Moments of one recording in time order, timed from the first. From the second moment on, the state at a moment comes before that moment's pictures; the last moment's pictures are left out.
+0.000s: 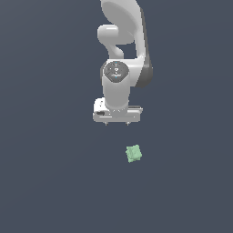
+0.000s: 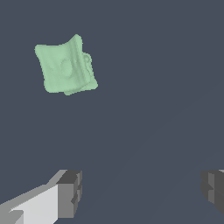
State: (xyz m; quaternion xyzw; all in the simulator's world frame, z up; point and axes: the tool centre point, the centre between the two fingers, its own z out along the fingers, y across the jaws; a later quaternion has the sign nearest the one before) arm -0.021 0.002 0.148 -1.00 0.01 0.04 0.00
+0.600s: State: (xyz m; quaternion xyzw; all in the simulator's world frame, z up) arm 0.002 0.016 0.139 -1.00 -0.02 0.04 0.00
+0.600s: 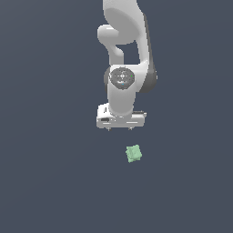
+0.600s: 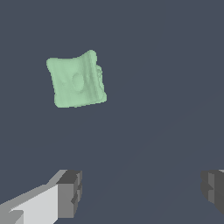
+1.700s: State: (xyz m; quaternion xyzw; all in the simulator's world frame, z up) arm 0.080 0.083 0.091 -0.99 -0.11 0.00 0.00
